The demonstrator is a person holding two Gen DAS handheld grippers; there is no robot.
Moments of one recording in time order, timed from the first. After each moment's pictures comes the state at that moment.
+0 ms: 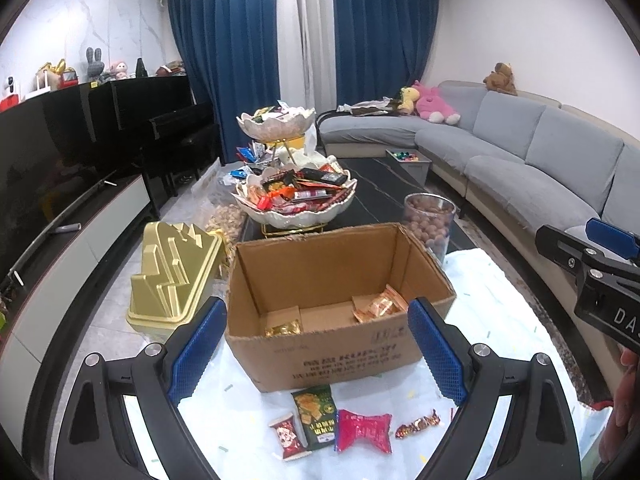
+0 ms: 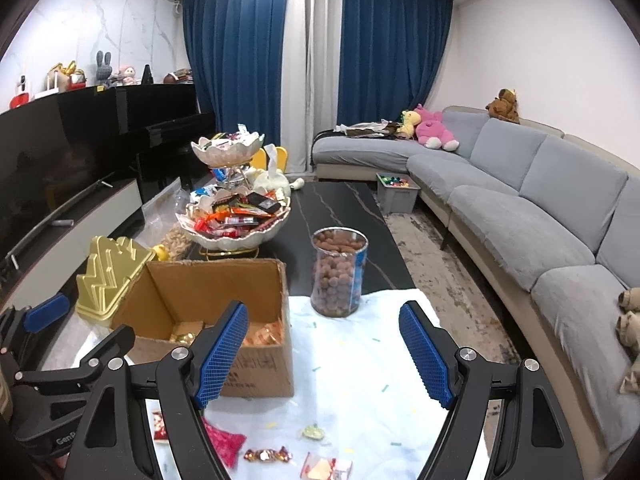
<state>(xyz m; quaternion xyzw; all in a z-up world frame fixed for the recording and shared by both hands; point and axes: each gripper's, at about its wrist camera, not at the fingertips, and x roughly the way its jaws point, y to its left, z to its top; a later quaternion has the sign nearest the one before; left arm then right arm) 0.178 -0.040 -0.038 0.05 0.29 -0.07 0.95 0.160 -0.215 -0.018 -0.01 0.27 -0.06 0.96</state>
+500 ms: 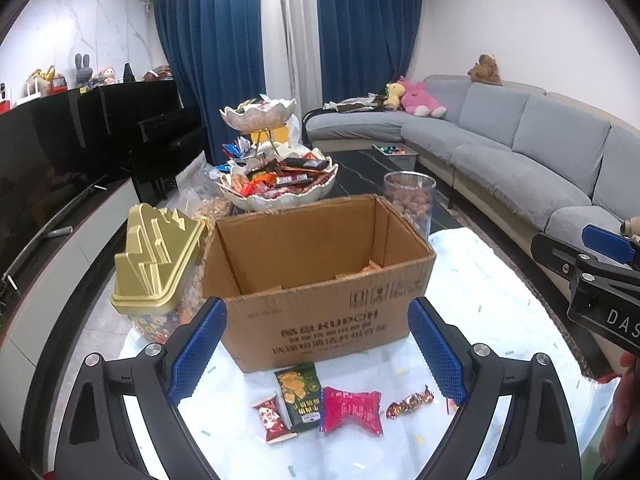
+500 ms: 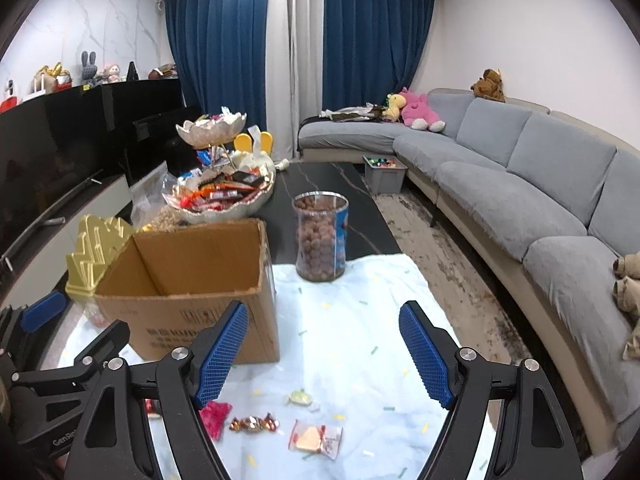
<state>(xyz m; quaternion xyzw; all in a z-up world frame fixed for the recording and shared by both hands) 0.153 -0.055 -0.073 0.06 0.29 -0.09 0.95 0.133 -0.230 -0.057 0.01 0.29 -0.08 0.95</state>
